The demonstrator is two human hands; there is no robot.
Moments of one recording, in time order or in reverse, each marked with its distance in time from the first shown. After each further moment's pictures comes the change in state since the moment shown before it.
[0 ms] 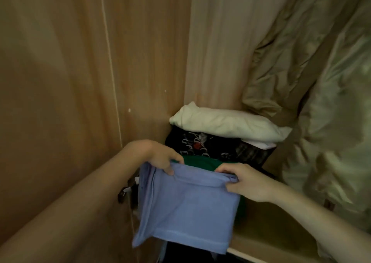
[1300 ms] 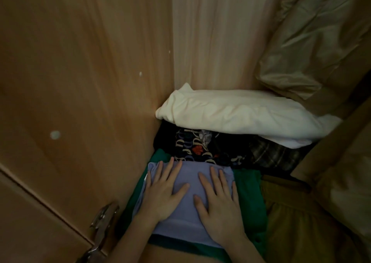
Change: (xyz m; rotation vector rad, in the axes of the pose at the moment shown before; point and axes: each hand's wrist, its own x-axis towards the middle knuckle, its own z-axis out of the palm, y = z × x) left_hand 0.187 -0.088 0.112 -0.118 0.749 -0.176; right_hand 0.123 0.088 0.142 -0.355 0.380 0.383
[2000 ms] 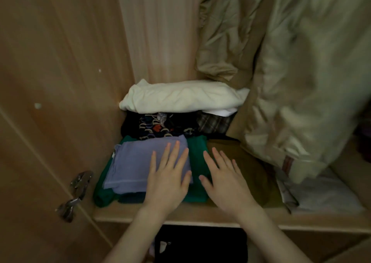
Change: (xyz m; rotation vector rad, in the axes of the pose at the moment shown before) left_hand -0.100 0.142 -0.017 0.314 0.235 0.321; right_hand -0.127 0.049 -0.120 -0.067 -0.045 0.087
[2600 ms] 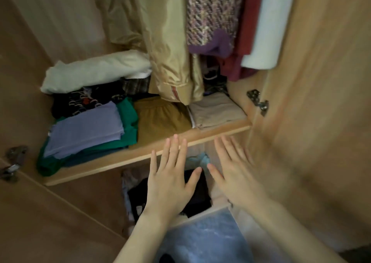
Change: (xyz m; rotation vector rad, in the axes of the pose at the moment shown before) left_hand -0.166 0.215 -0.055 -0.122 -0.038 0.232; right_hand -0.291 0.090 -0.013 -0.055 0.217 0.305
